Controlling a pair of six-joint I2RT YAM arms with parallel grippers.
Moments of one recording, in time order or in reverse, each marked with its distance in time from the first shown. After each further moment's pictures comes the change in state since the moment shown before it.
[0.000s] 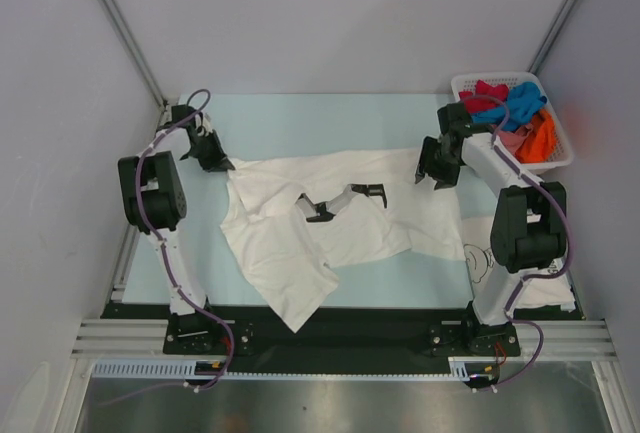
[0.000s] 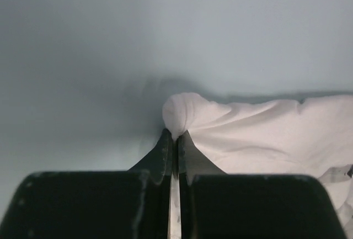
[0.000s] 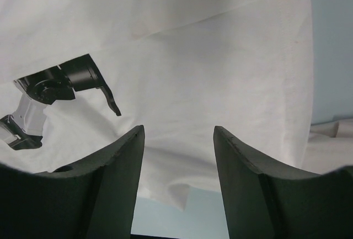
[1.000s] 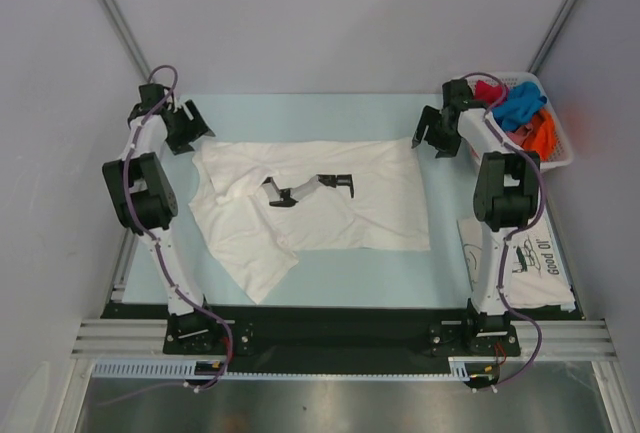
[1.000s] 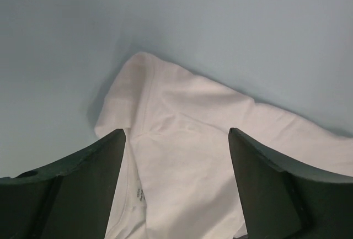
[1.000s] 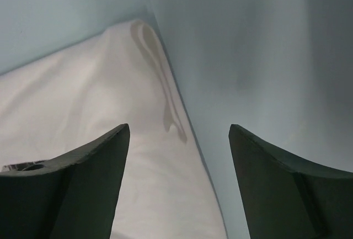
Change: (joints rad) left arm 0.100 0.005 0.227 -0.015 -0.111 -0.047; right arm -0.085 0.366 0.410 0.071 -0.039 0.011
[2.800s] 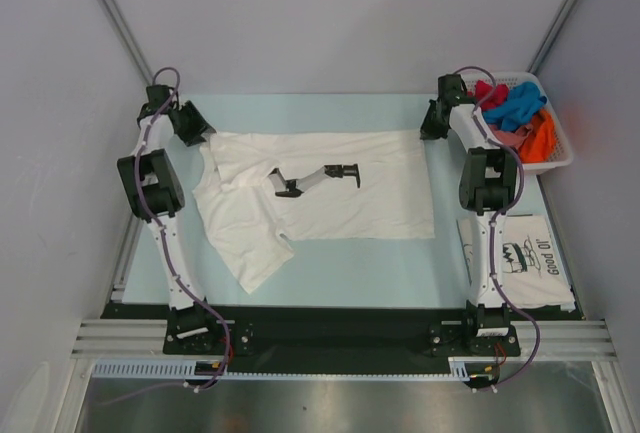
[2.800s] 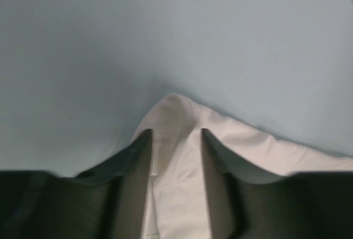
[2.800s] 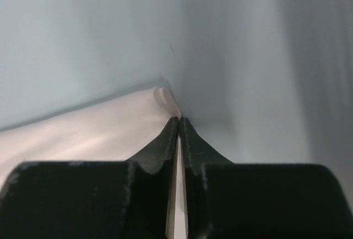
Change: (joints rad) left arm 0.009 0.306 0.299 0.036 0.091 -0.085; right arm -0.020 0.382 0.425 0.043 0.032 -0.003
